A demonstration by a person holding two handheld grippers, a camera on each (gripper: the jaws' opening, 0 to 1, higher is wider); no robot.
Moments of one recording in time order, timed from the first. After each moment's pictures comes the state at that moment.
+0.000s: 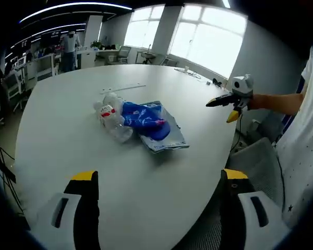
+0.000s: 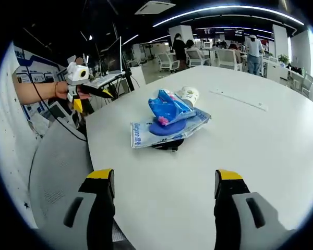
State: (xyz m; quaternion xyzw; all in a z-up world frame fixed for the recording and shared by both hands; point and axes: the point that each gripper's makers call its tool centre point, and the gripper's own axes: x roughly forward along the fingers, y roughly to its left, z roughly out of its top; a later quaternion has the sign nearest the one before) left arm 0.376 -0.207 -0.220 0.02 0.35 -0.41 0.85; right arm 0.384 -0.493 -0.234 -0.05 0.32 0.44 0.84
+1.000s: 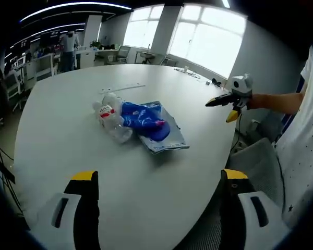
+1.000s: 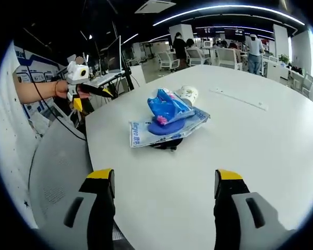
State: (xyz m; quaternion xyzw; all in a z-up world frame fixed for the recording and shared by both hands) left arm 0.379 -0.211 -0.219 0.01 0.35 -0.41 0.84; right arm 0.387 -0.497 -0.234 -0.05 0.33 0.44 0.84
